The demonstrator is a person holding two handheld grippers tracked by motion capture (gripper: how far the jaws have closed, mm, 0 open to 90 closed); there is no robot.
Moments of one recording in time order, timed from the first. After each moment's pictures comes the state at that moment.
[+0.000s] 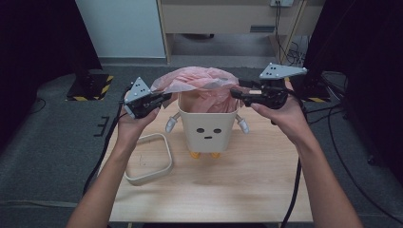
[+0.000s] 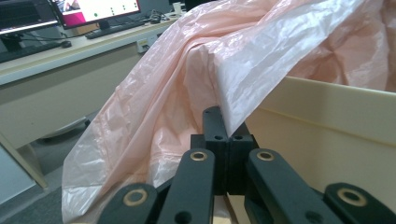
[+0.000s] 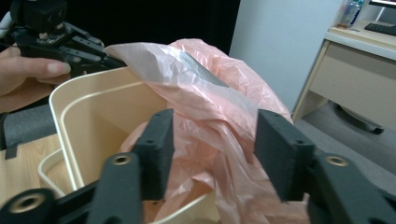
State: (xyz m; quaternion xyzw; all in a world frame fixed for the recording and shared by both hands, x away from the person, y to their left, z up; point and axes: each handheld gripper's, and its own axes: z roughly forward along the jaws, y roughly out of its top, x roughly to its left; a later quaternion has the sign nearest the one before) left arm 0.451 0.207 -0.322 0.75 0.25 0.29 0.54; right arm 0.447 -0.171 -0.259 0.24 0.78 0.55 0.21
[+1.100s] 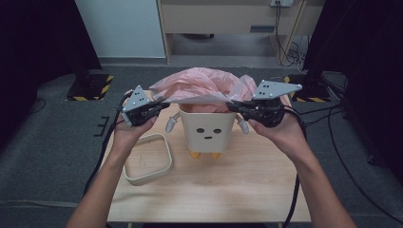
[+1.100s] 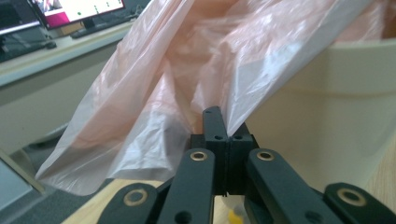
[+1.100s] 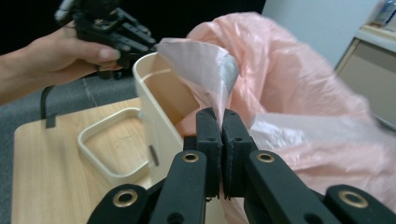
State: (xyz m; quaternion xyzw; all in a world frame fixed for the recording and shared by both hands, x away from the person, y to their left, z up) left arm 0.437 0.214 -0.336 0.77 0.23 0.27 0.53; right arm 0.395 -0.153 -0.262 0.19 0.81 0.52 0.19
